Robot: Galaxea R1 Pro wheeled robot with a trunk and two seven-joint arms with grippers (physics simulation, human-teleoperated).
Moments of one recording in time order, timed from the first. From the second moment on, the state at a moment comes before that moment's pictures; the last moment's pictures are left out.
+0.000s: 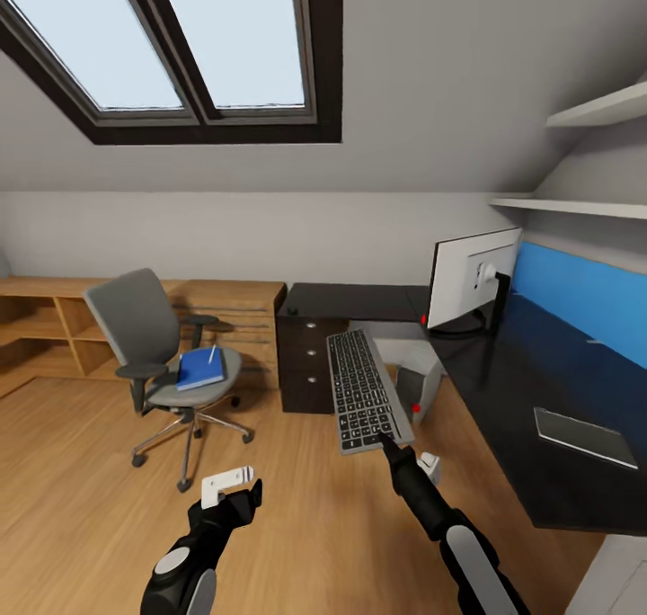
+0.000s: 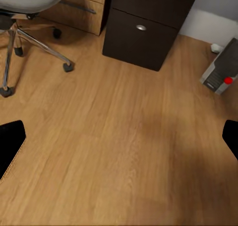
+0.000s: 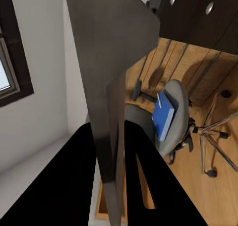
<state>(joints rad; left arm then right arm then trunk) -0.04 -0.14 -0.10 -1.53 0.19 0.45 0.25 -0.25 0.06 0.03 -1.09 -1.23 0.26 0.32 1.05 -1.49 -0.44</state>
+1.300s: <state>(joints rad) -0.04 -0.14 -0.11 -1.42 0.18 0.44 0.26 -0.25 0.06 0.02 -1.08 -1.23 0.25 0.32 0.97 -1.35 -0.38</state>
